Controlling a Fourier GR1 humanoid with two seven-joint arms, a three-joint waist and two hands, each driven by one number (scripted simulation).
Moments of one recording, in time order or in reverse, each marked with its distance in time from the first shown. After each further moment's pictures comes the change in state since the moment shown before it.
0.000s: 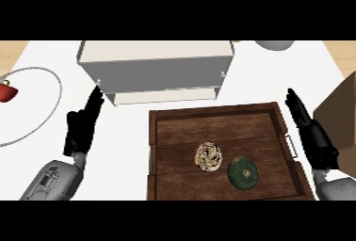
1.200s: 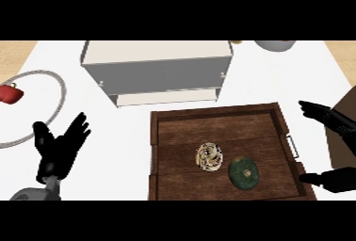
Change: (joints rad) left arm 0.200 0.032 0.131 -0.052 0.174 -0.177 0.183; right arm 0.123 -0.270 -0.129 -0.323 -0.102 0.356 0.232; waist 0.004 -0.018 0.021
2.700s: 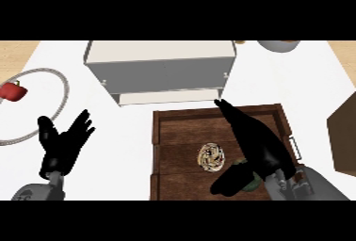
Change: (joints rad) left arm -0.025 -0.044 0.042 -0.001 -0.056 -0.038 0.050; right arm -0.464 0.328 0.493 -0.165 0.484 -0.069 1.059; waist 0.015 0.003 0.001
